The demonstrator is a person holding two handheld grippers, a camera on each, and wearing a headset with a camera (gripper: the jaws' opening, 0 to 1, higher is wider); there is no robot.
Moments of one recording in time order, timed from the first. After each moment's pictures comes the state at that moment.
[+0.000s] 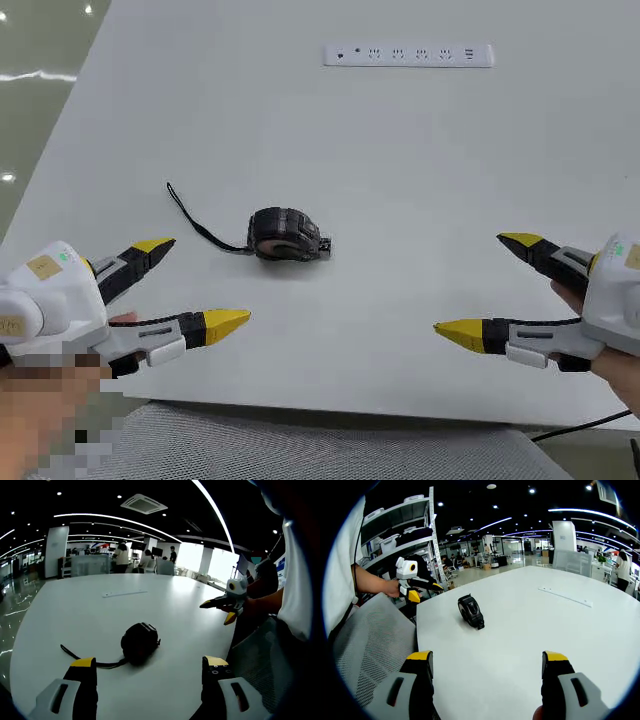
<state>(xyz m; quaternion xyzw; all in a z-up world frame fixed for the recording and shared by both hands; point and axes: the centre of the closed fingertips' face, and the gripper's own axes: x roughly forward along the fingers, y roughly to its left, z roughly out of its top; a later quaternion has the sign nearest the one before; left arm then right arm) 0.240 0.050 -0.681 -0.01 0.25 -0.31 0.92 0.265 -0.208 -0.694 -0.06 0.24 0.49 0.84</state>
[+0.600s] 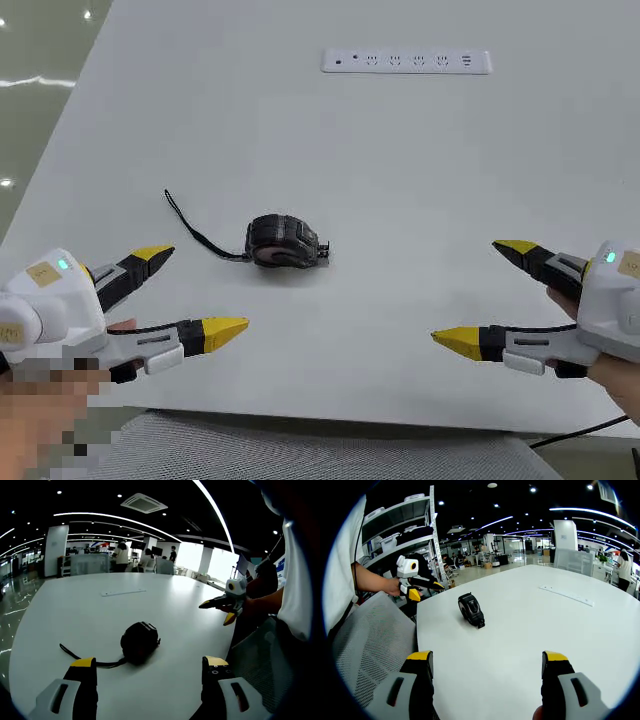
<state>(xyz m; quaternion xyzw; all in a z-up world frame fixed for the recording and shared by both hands) 0.240 0.051 -0.685 -0.01 0.25 -0.32 0.91 0.265 -0.206 -0.698 -0.07 0.25 0.49 0.83</state>
